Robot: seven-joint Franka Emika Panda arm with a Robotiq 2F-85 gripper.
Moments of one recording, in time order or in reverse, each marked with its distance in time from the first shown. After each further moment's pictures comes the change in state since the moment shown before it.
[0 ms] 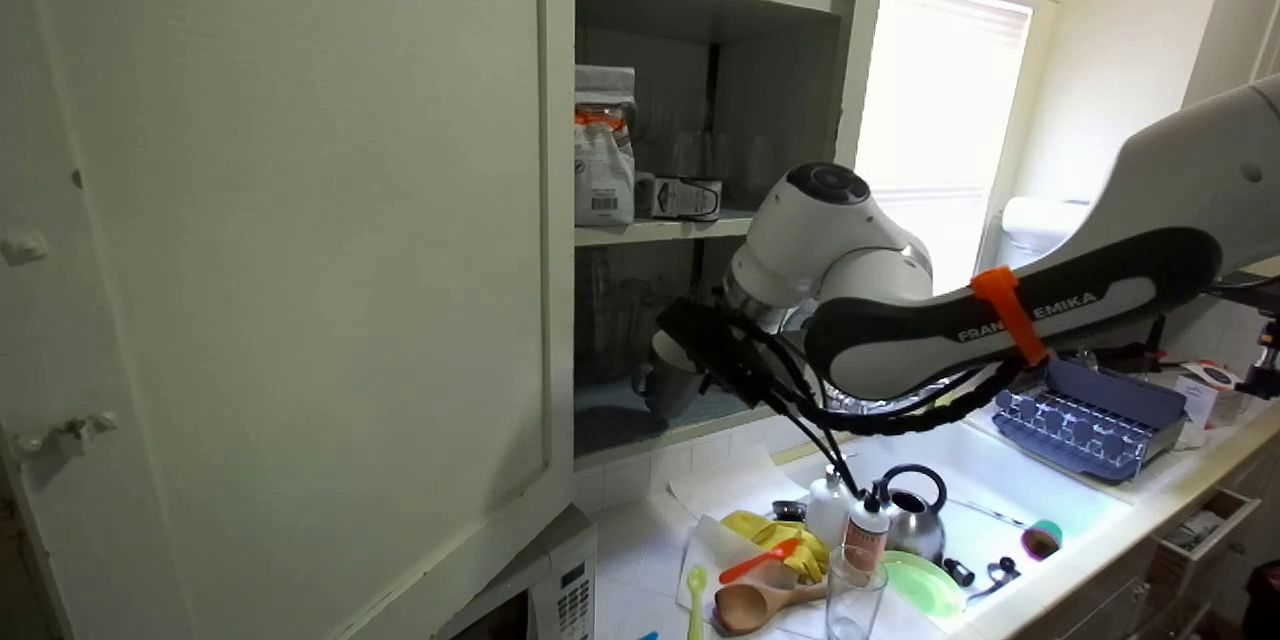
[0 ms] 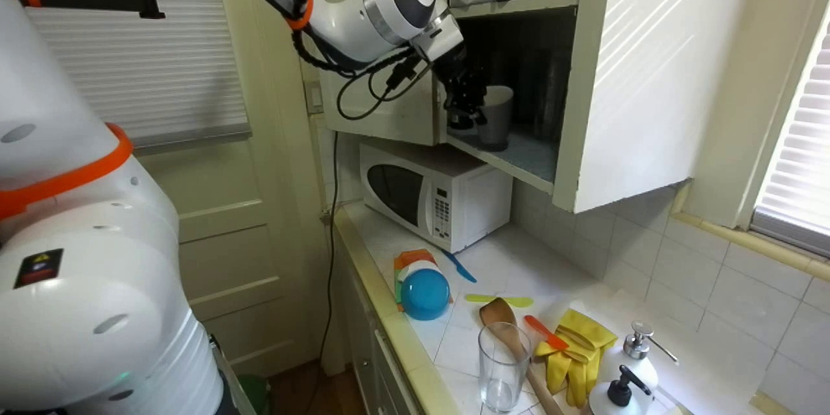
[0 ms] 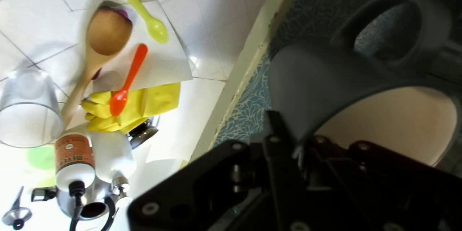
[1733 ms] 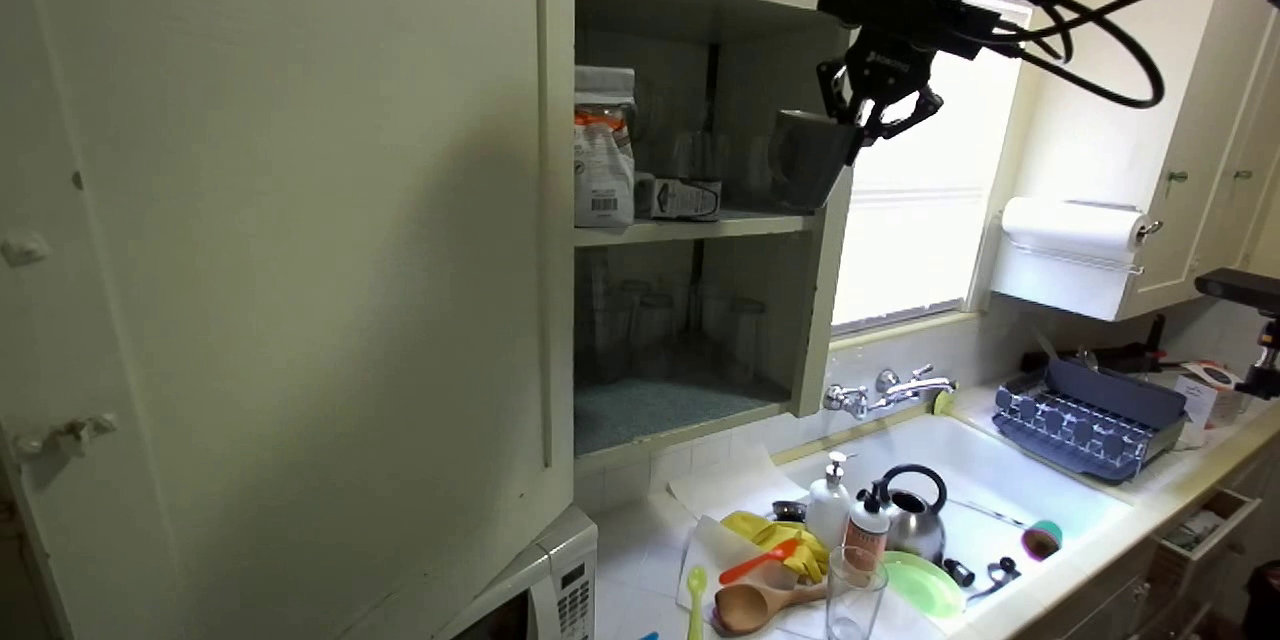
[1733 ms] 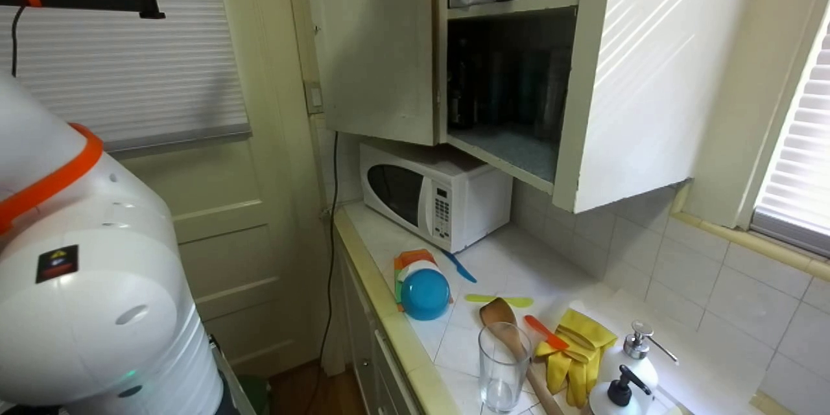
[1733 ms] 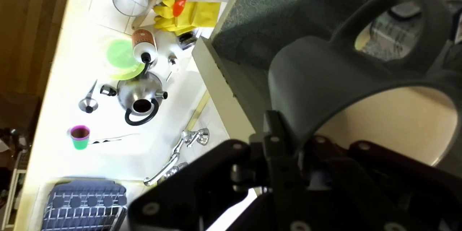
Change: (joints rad) arm 0.079 -0.172 -0.172 0.681 0.179 -0.928 -0.473
